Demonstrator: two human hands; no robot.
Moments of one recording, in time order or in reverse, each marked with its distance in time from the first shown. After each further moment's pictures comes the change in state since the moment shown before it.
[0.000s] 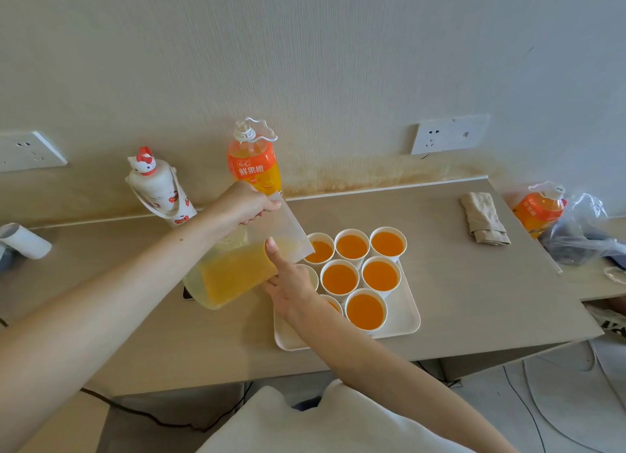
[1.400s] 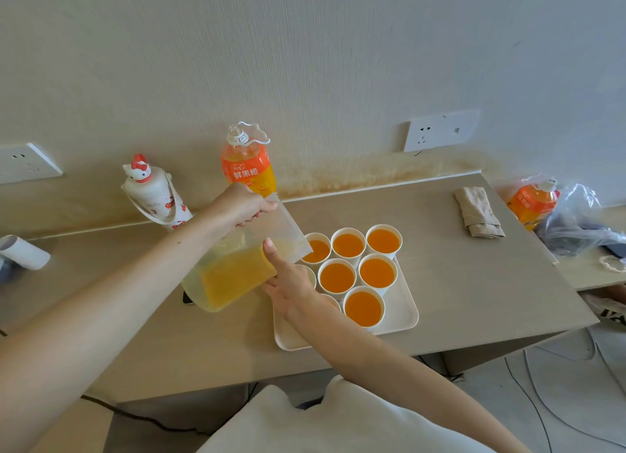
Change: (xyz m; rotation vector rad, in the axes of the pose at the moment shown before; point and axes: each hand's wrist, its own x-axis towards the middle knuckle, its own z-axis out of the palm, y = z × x) left_hand 0.005 0.001 0.002 0.011 -0.004 -0.009; right_hand -0.003 -0.004 0.000 -0.024 0.049 0.014
